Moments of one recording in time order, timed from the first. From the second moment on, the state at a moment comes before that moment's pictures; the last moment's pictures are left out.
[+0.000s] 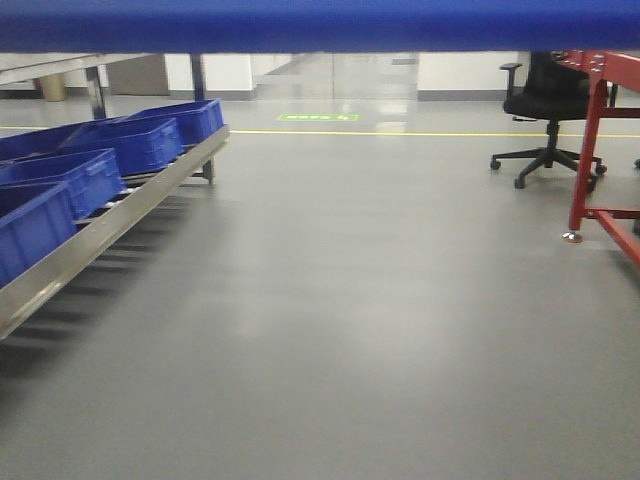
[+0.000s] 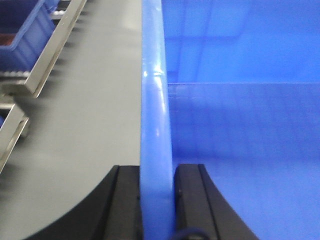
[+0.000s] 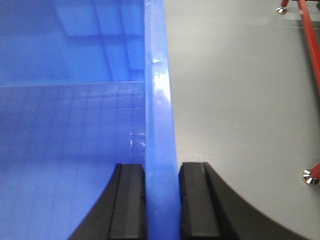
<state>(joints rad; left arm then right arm) -0.84 1.33 -1.65 0.76 1.28 -0.86 1.00 1.25 -1.54 -0.62 1.22 0.80</state>
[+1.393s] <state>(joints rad) -0.84 1.33 -1.65 0.76 1.28 -0.86 1.00 1.25 -1.54 -0.62 1.22 0.80</state>
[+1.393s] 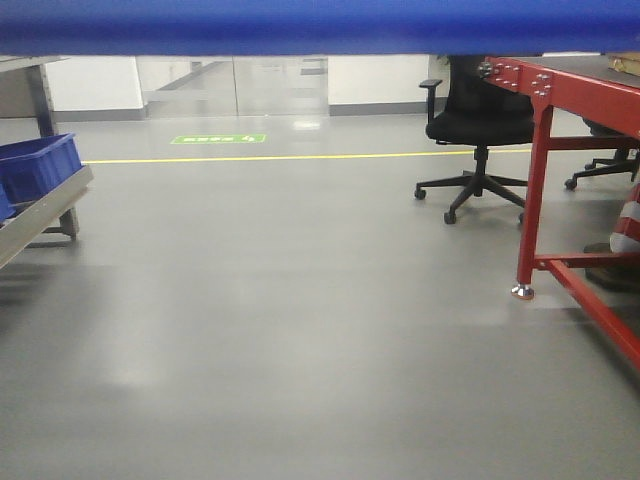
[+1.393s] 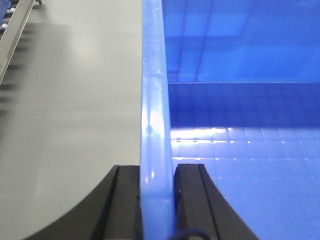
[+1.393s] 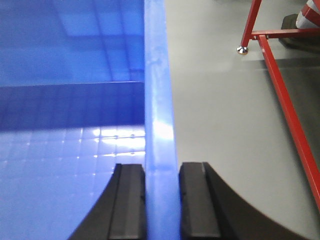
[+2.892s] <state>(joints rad) -0.84 1.33 -1.65 0.80 1.27 -0.86 1.00 1.25 -1.54 -0.62 1.20 0.80</state>
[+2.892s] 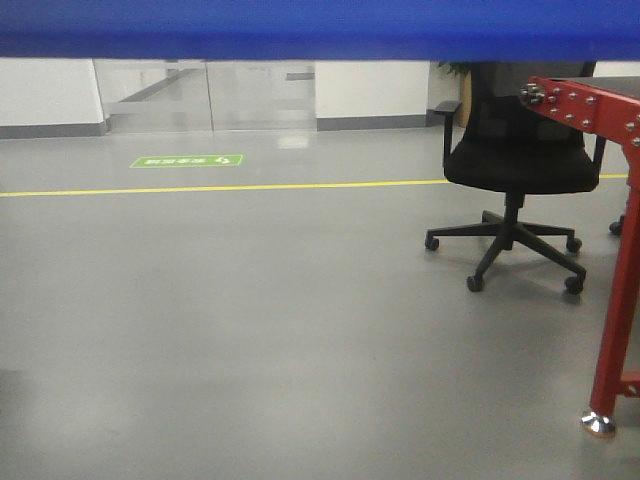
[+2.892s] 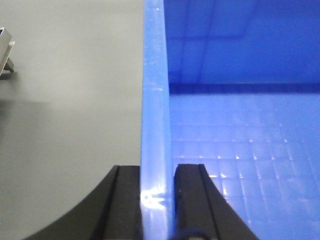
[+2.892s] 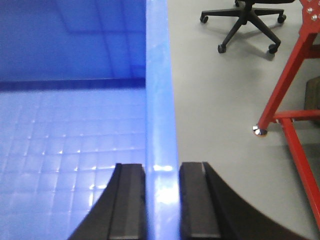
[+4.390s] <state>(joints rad) -0.84 1.33 -1.65 0.80 1.27 -0.86 1.00 1.25 -1.54 -0.62 1.20 0.81</state>
